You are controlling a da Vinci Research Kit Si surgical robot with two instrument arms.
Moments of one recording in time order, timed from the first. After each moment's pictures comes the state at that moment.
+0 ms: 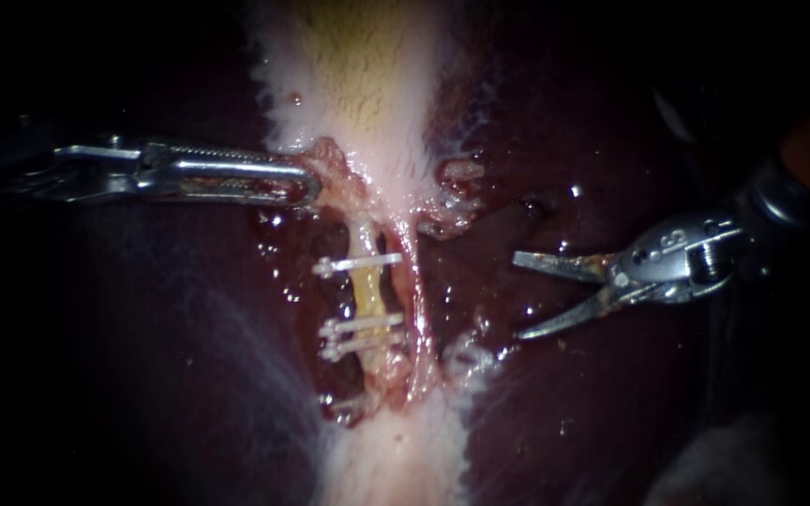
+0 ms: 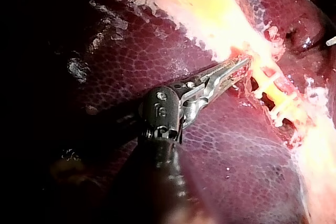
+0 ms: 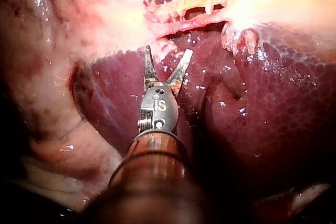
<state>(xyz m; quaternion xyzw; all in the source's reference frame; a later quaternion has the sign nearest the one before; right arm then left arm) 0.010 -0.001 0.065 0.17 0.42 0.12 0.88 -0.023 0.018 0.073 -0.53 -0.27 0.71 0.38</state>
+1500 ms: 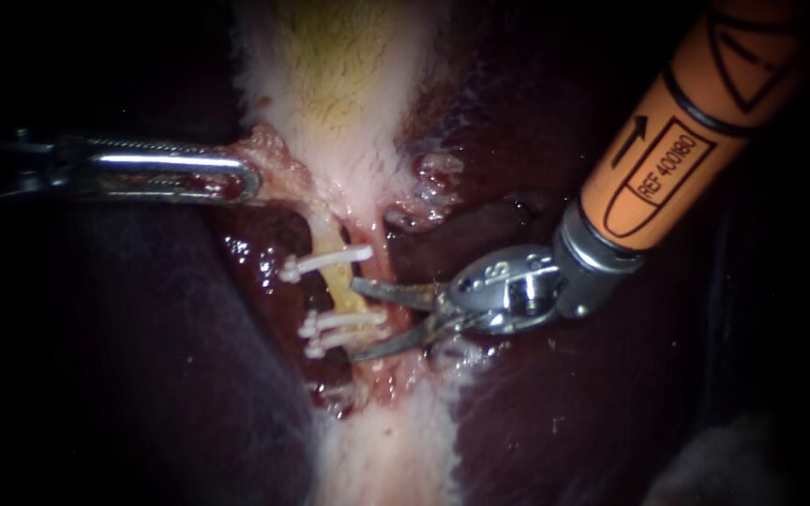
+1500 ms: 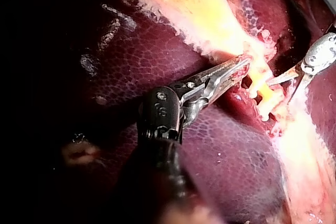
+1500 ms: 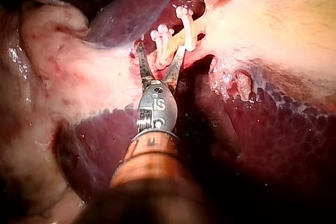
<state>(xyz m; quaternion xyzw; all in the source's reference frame) 0.023 -0.003 0.071 0.28 0.43 0.10 0.85 -0.019 0.017 0.063 -0.54 -0.26 0.70 0.39</state>
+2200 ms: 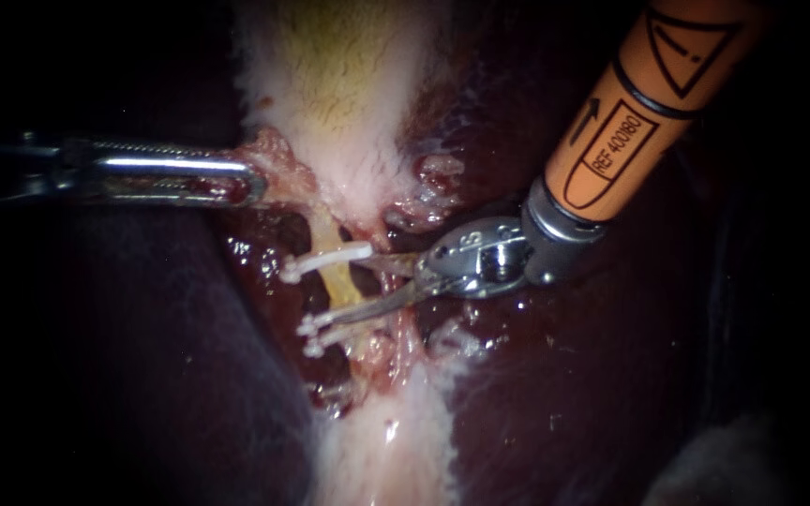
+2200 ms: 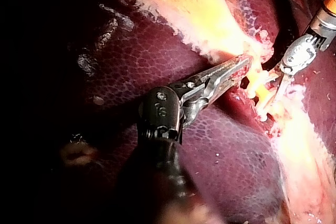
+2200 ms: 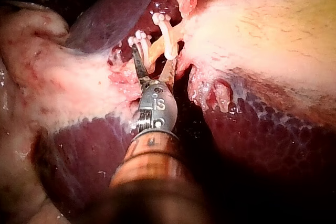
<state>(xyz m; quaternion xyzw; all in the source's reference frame) 0.025 -0.002 0.074 0.33 0.46 0.06 0.83 -0.020 0.017 0.064 -0.54 -0.26 0.70 0.39</state>
